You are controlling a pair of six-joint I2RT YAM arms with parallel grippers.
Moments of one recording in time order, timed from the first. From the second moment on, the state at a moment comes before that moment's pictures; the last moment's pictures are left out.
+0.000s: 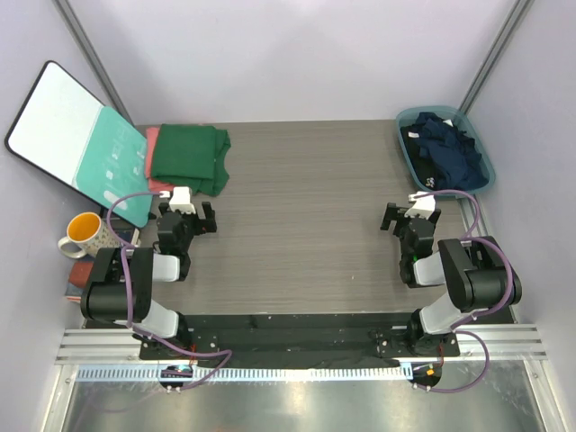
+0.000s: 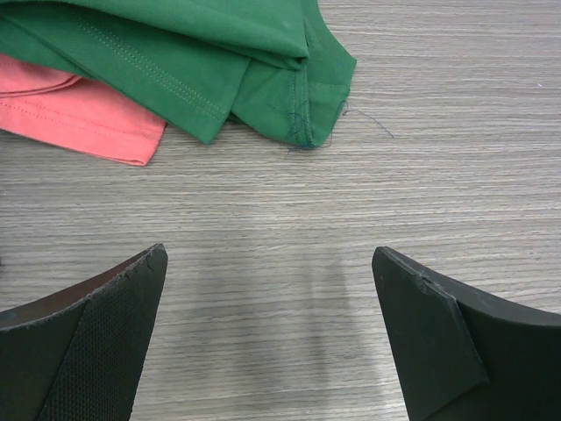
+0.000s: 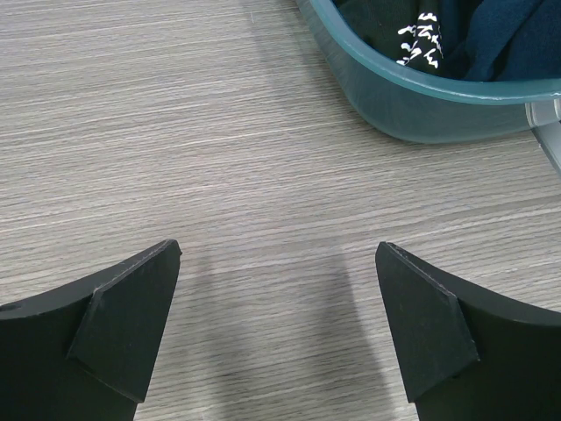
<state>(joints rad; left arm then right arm) -0.01 1.50 0.30 0.95 0.05 -0.05 0.06 1.55 0.21 1.13 0.24 0.04</state>
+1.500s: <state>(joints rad) -0.04 1.91 1.93 -0.84 0.24 0.57 -0.28 2.11 1.88 -0.73 0.11 -0.33</state>
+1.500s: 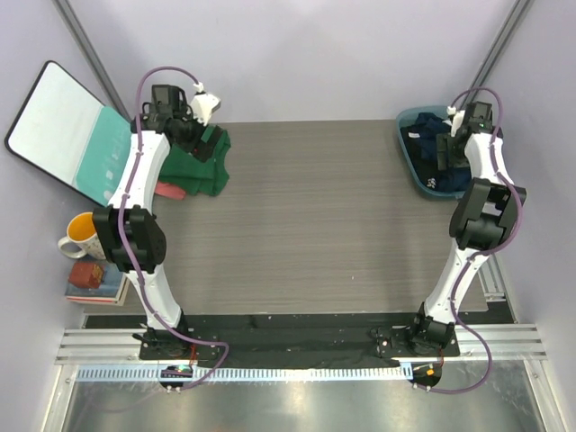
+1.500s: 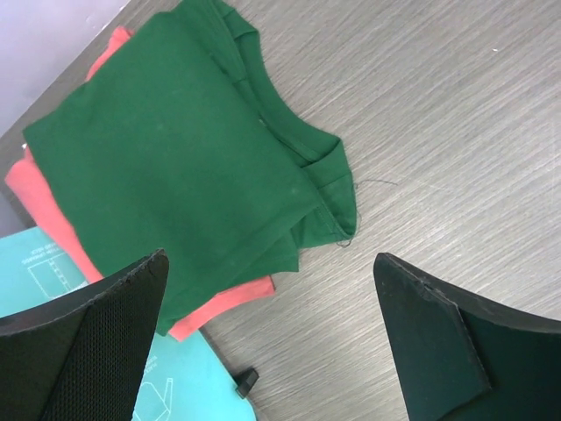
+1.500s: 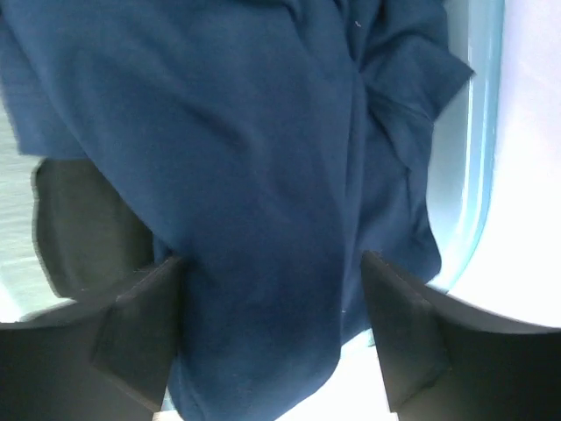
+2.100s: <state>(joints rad) -0.09 1.88 1.83 -0.82 0.23 0.58 -0.26 2.13 2.25 -0.84 0.17 -0.37</state>
